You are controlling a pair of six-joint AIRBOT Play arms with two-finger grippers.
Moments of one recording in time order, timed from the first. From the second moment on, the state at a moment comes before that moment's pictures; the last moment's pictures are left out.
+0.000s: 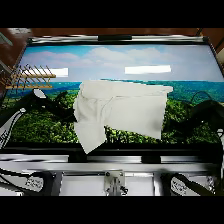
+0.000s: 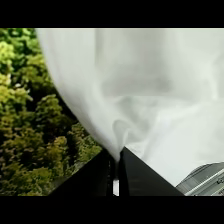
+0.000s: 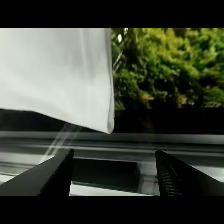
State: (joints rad) left arm 0.01 -1.62 1.10 0.94 -1.28 -1.23; right arm -0.28 -1.25 0.80 1.89 -1.38 -1.69
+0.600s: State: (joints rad) left arm 0.01 -1.54 1.10 0.90 -1.27 -1.15; right arm -0.28 -1.25 0.64 2.08 -1.16 -1.70
